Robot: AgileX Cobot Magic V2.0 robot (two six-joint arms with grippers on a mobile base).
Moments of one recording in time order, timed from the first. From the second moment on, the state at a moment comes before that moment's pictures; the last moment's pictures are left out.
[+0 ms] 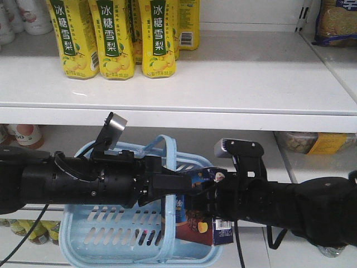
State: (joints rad) left arm -0.45 1.49 -0.80 -1.69 0.84 0.89; right arm 0.55 1.47 -0.66 1.68 0.20 -1.22
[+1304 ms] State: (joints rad) left arm -0.45 1.49 -0.80 -1.70 0.83 0.90; right arm 0.55 0.64 -0.62 1.63 -0.07 -1.35
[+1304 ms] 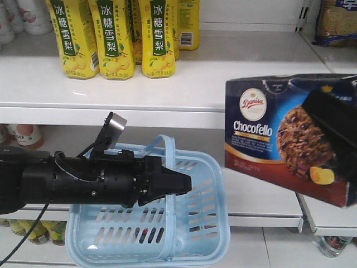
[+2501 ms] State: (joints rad) left arm -0.45 1.49 -0.80 -1.70 0.83 0.90; right arm 0.34 1.30 -1.05 1.69 -0.40 -1.58
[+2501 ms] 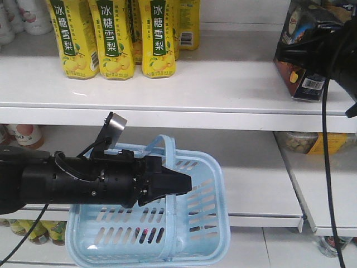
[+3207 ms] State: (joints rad) left arm -0.45 1.49 -0.80 -1.70 0.83 0.90; right arm 0.29 1.31 -1.04 1.76 -0.27 -1.61
